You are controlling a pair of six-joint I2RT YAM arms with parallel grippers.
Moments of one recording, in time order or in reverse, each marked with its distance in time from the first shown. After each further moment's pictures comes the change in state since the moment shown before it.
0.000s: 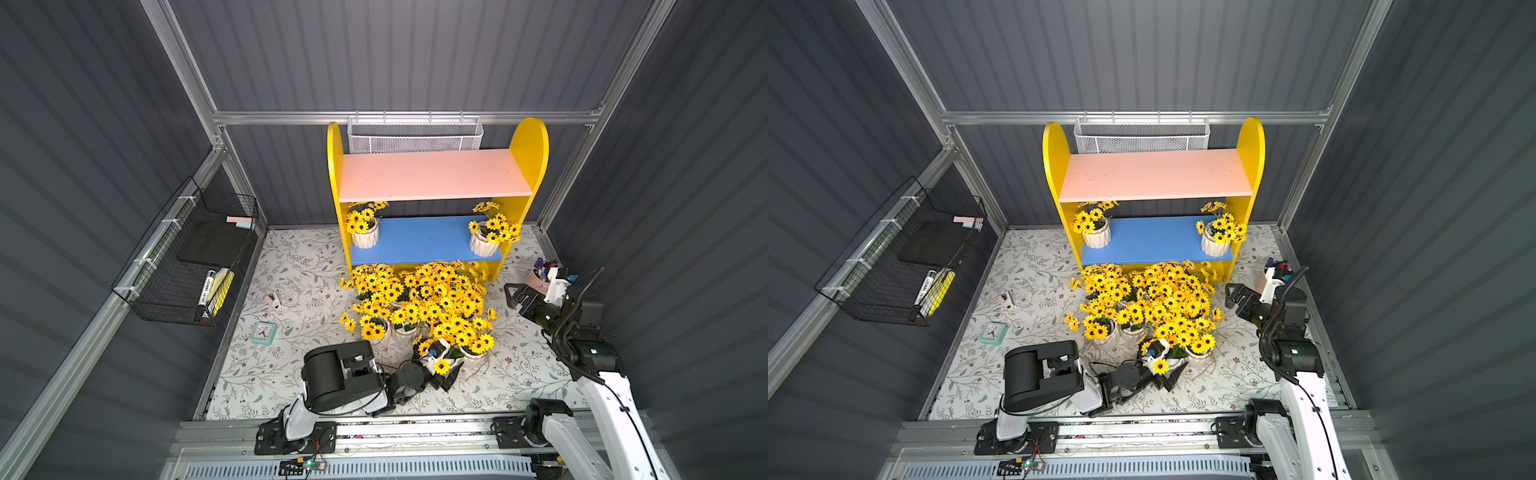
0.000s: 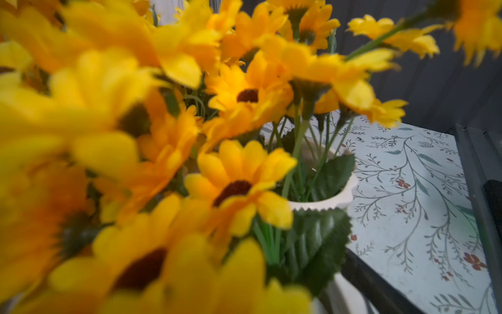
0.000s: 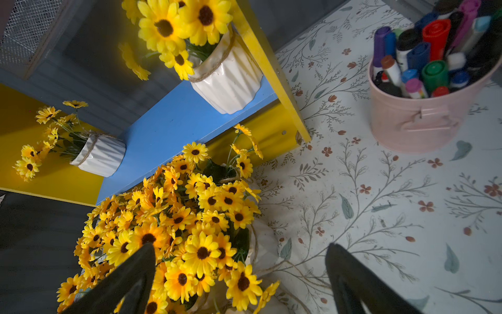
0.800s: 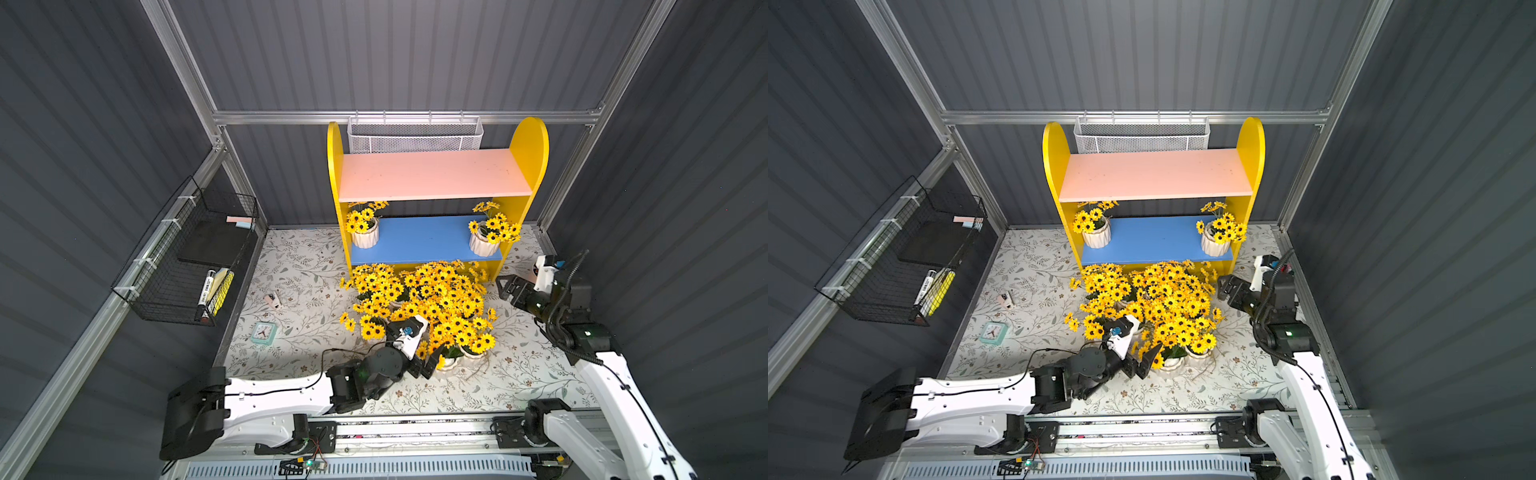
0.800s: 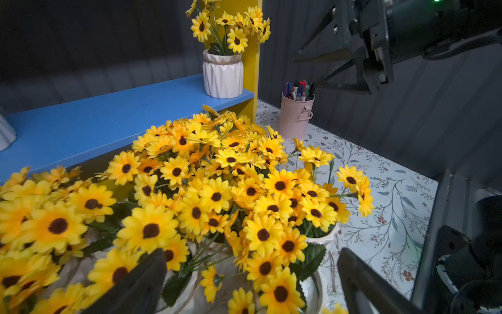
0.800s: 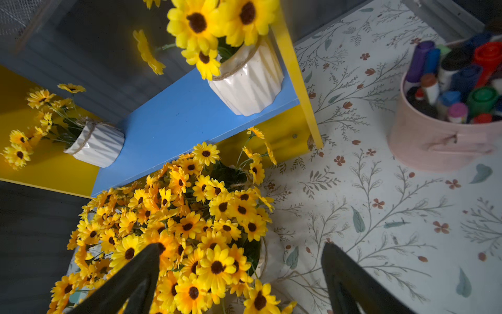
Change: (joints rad) left arm -0.017 -0.871 0.047 -0.991 -0.128 -0.068; right arm 0.176 0.171 0.138 -0.002 0.136 -0.035
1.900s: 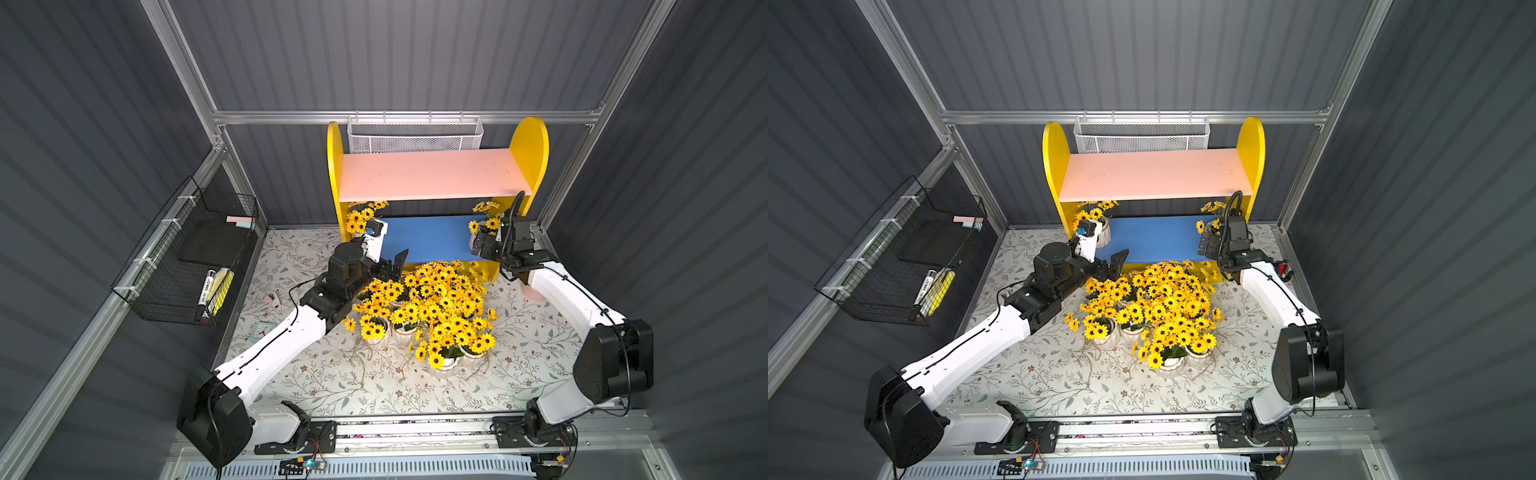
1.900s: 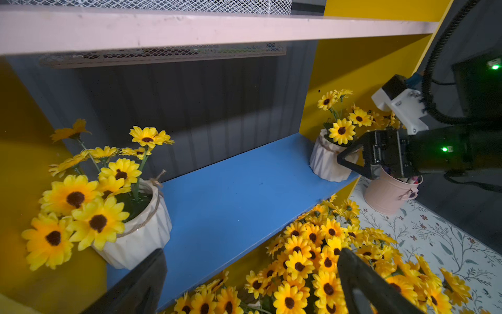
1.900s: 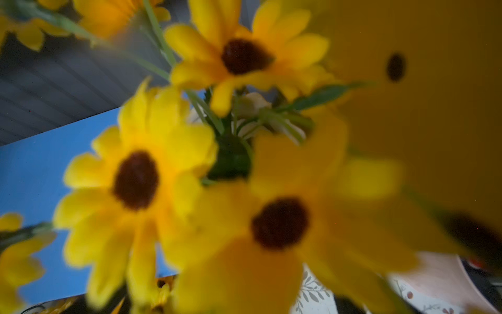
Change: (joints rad) left arm 0.690 0.196 0.469 -0.196 0.497 0.126; right arm 0.085 0.712 0.478 0.100 0.284 -0.134
